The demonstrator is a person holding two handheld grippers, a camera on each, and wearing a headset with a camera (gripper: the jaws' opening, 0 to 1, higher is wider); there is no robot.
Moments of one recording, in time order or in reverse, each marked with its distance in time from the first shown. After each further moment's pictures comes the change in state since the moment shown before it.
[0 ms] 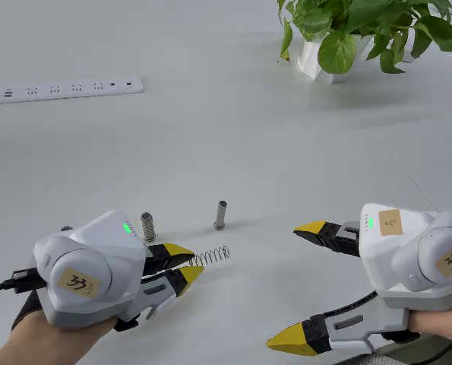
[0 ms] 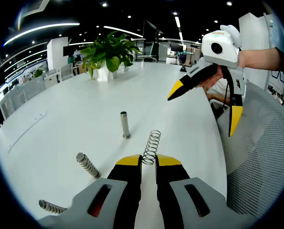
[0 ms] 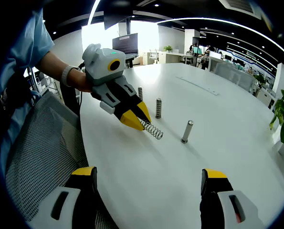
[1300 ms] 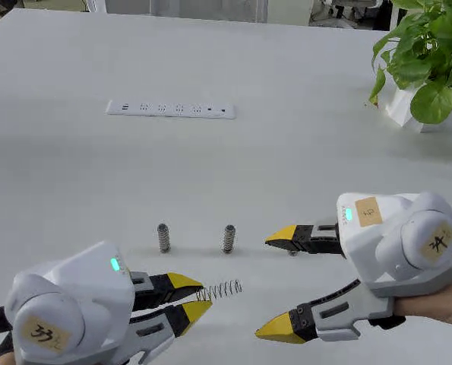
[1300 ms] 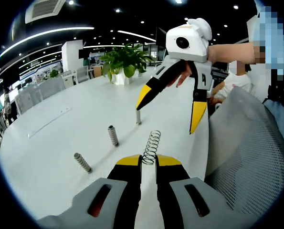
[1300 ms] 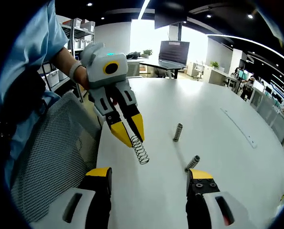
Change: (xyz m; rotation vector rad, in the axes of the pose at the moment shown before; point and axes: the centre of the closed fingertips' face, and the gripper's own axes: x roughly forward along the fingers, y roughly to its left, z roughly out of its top) left arm -0.101 -0.010 -0.017 -0.025 -0.032 0.122; right arm 0.052 0.053 0.098 -0.338 -0.030 0.280
